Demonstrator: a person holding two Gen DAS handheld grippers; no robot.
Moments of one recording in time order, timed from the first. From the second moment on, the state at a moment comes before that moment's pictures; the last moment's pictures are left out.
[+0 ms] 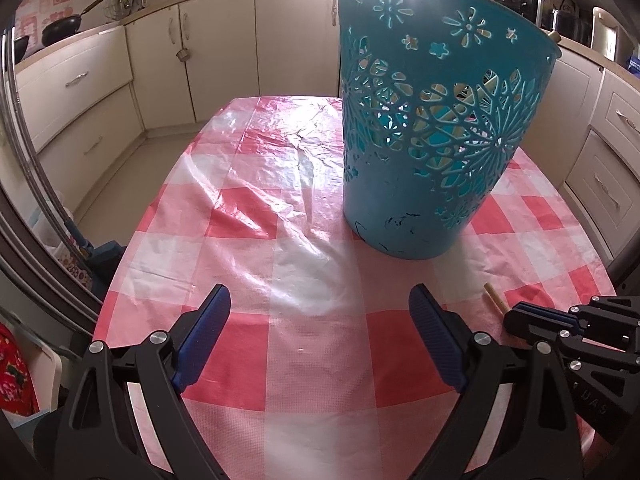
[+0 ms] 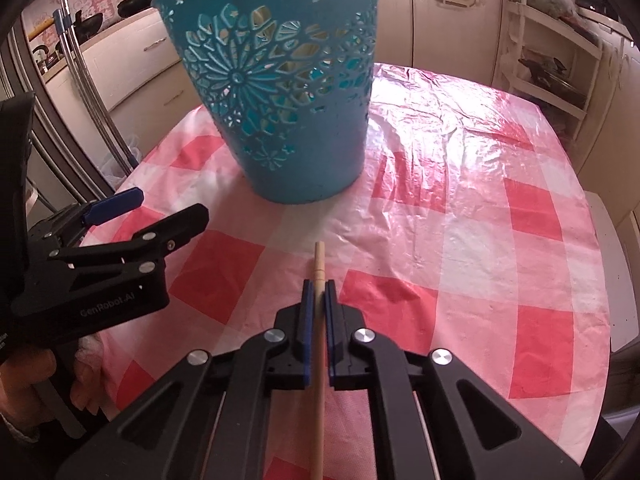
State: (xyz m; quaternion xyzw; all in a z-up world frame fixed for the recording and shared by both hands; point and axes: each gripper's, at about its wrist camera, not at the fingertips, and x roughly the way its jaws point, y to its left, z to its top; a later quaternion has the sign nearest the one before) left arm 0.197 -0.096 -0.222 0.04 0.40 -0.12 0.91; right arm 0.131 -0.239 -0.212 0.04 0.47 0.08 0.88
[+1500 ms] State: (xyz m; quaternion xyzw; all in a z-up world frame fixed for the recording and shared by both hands) left arm 0.200 -0.094 -0.226 0.03 0.41 -0.12 0.91; right arm 0.095 -0.261 -0.100 0.18 0.30 0.16 0.92
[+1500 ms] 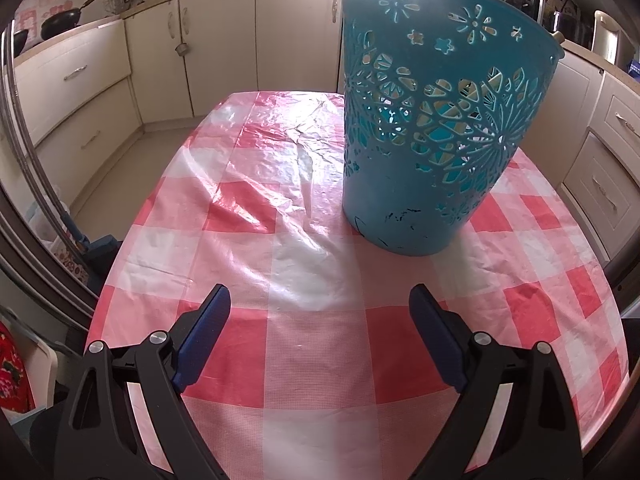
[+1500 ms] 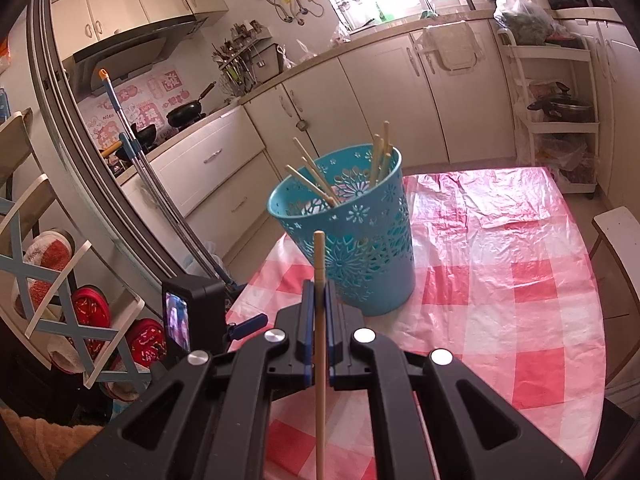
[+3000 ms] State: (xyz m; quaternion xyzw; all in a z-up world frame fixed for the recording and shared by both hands) left arm 0.202 -0.089 -0.226 0.01 0.41 -0.12 0.91; right arm 0.193 -0.232 -0.074 0.07 0.15 0.03 0.99
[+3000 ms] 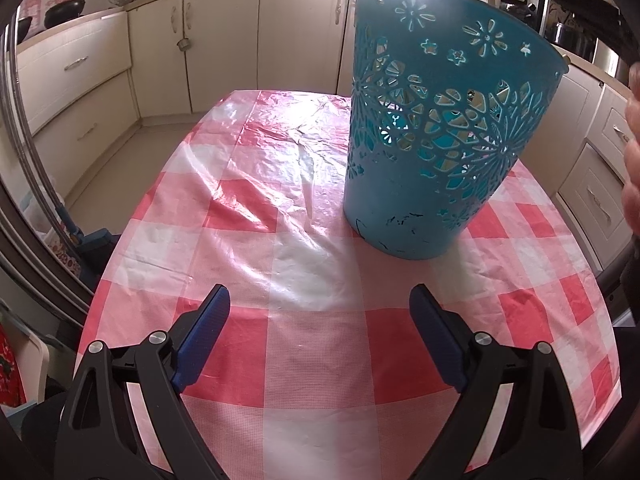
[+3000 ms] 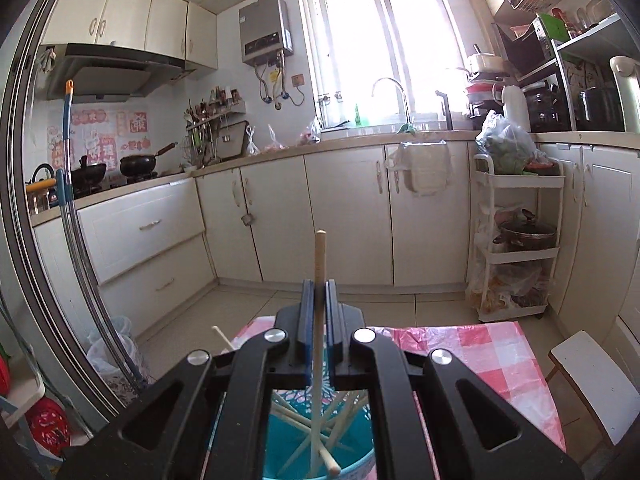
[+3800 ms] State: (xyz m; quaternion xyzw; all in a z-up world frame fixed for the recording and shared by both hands) left arm 0.181 -0.084 -0.190 0.01 0.38 -0.12 0.92; right arm 0.111 -0.261 -0.088 0.11 0.24 0.01 0.96
